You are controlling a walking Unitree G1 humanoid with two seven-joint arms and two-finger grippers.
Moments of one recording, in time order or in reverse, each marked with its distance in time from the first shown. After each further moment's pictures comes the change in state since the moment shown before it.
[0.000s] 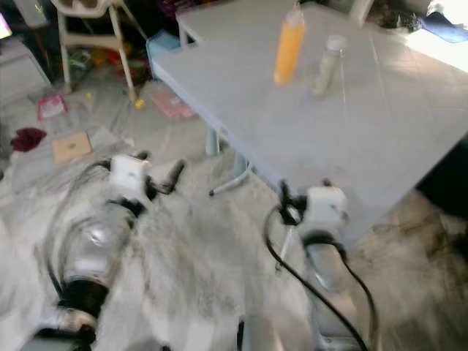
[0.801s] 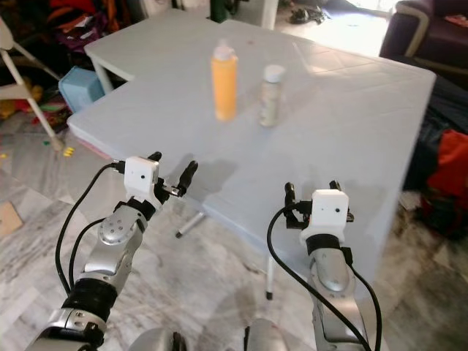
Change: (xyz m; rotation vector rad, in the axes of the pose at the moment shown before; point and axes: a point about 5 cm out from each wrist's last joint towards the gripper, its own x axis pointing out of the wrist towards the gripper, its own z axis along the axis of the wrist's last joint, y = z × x) left arm -0.002 0.005 0.003 -0.017 -0.034 0.053; right arm -0.002 0.013 0.005 -0.030 -0.037 0.054
